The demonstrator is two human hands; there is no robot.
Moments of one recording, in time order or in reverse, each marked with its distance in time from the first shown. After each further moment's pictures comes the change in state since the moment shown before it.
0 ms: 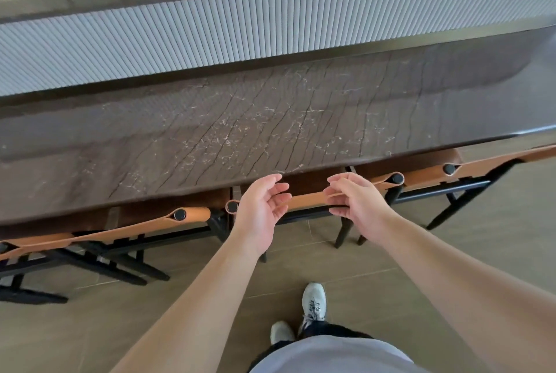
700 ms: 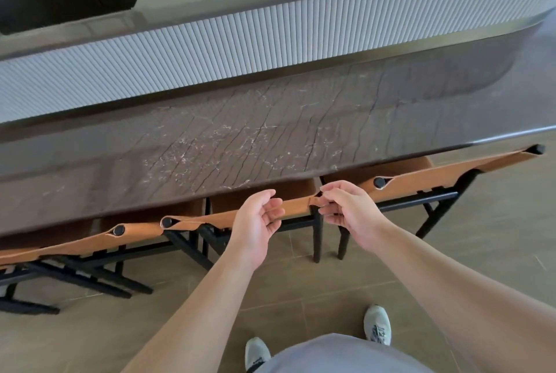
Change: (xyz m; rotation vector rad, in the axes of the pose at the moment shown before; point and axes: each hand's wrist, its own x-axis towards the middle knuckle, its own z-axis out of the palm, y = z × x) left_hand -0.017 -0.088 0.152 0.120 0.125 0.014; right_hand 0.009 -0.022 -0.176 0.021 -0.102 -0.024
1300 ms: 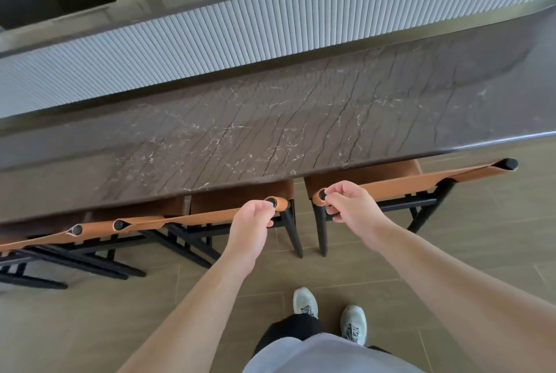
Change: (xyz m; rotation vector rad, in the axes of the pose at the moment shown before) left_hand 0.007 -0.056 0.141 0.572 0.174 0.137; right_hand 0.044 -0.026 -0.159 -0.318 -0.014 -0.006
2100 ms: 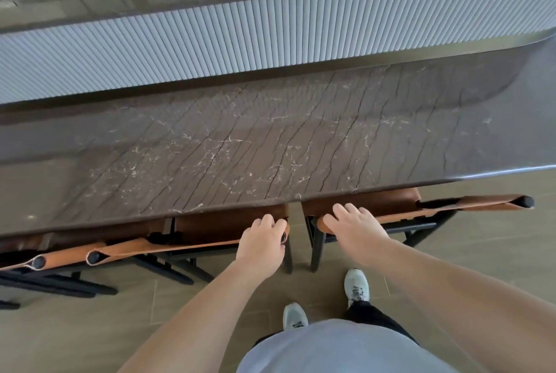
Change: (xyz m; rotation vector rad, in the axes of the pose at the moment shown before) left_hand 0.106 -0.036 0.006 1.155 -0.172 0.637; right_hand 0.077 0.014 0.017 -1.547 -0.119 -0.542
